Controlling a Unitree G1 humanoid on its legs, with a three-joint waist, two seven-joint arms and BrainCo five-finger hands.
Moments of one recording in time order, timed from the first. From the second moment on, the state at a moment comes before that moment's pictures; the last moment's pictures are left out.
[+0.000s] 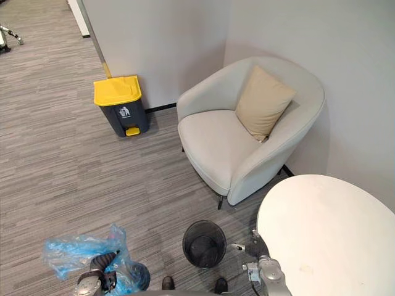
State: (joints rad) left arm 0.18 0.14 0.21 0.75 -0.03 -0.11 0.02; right arm 0.09 -0.13 -0.09 0.74 -0.07 -0.09 0.02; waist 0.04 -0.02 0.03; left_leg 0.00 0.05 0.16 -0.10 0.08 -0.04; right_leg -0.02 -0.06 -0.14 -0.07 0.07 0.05
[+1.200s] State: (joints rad) left arm 0.07 0.07 0.14 0.66 -0.11 -0.11 0.09; right arm -0.01 -0.12 -0.18 0.78 -0.09 -0.06 -0.11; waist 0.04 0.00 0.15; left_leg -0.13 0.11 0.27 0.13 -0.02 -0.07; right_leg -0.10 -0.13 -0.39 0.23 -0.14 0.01
